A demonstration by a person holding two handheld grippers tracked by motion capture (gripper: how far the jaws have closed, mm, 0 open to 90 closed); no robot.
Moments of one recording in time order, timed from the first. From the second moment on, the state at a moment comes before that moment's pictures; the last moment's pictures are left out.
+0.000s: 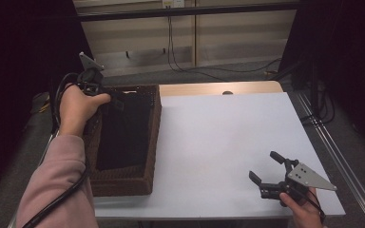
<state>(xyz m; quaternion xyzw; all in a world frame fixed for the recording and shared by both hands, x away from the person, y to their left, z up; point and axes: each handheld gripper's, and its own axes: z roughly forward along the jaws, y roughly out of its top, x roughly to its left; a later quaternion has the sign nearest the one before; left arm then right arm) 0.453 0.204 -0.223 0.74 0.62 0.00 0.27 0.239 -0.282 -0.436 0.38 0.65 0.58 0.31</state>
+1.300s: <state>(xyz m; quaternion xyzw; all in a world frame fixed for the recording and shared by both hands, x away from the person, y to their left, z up) 0.478 0.213 -0.255 0.74 0.61 0.00 0.28 0.239 -0.283 -0.436 0.38 0.65 0.58 0.31</state>
